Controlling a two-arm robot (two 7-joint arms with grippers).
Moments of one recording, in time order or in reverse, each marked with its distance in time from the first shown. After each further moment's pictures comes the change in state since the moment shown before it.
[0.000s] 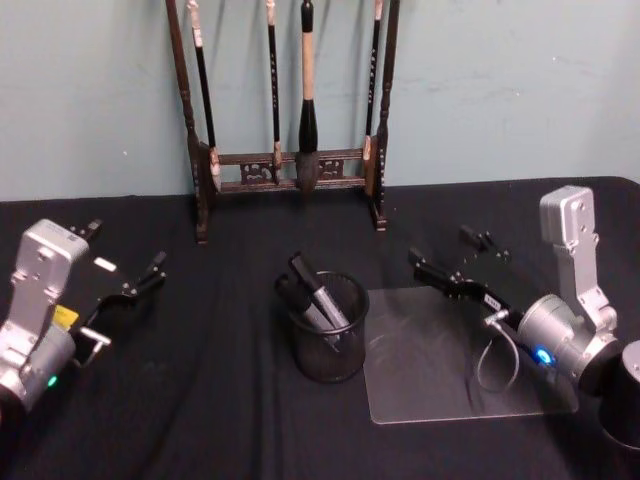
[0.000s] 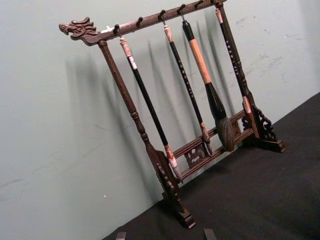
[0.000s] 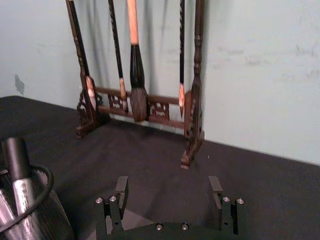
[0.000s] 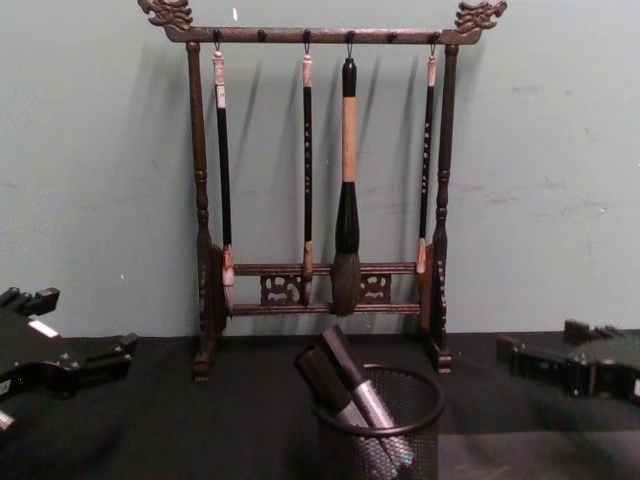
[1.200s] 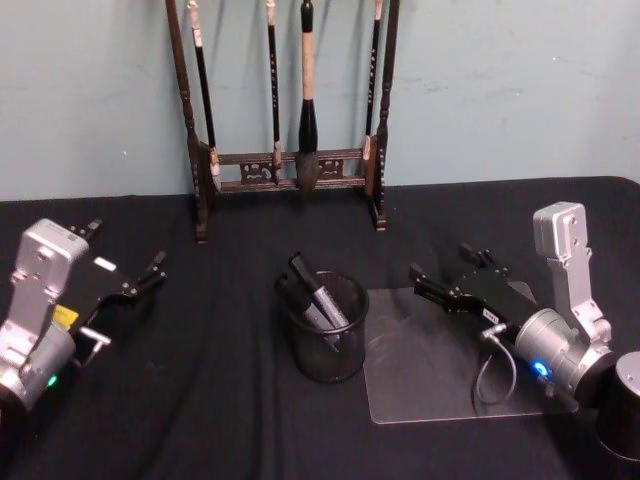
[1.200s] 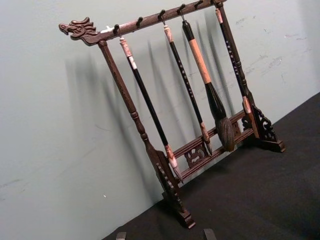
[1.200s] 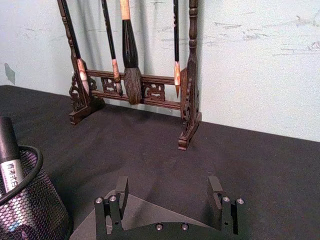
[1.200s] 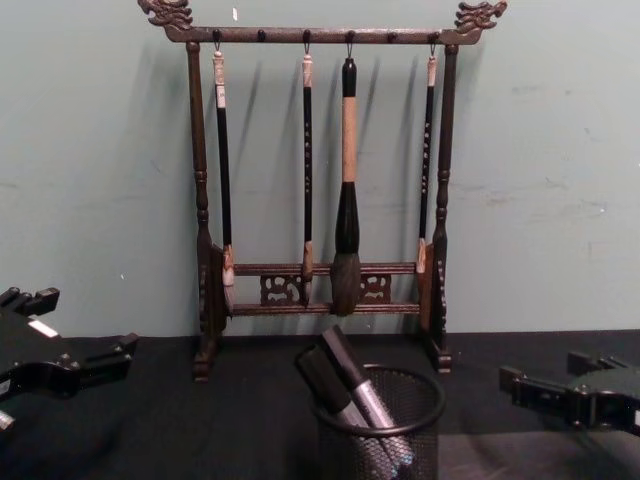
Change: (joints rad) left arm 0.000 0.000 0.000 0.000 0.000 0.000 0.000; right arm -0.012 -0.021 0.010 0.037 -0.020 0.017 -0.008
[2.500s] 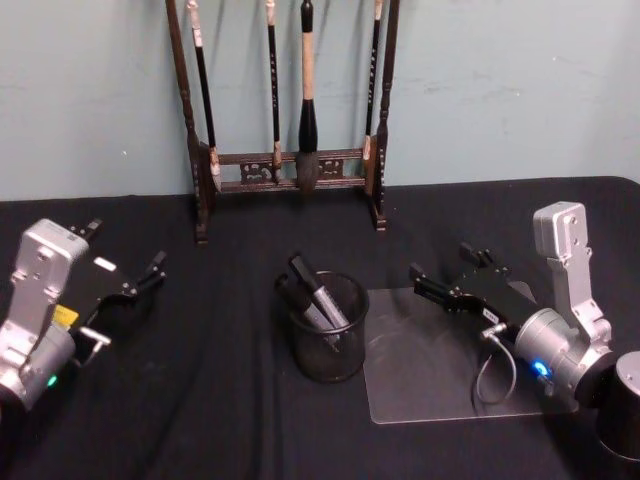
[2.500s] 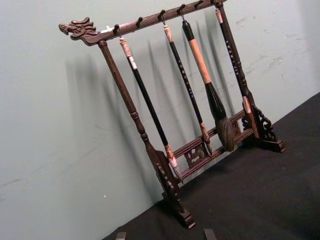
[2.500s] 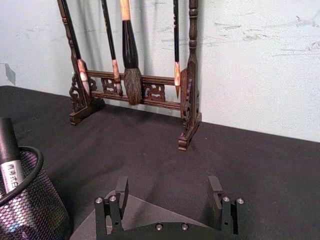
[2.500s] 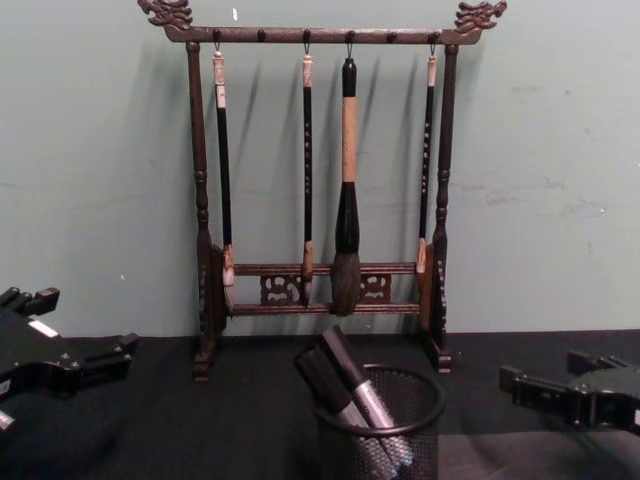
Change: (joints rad) left arm 0.000 0.000 0.000 0.000 0.000 0.000 0.000; right arm 0.000 0.000 0.000 0.000 0.001 0.000 0.001
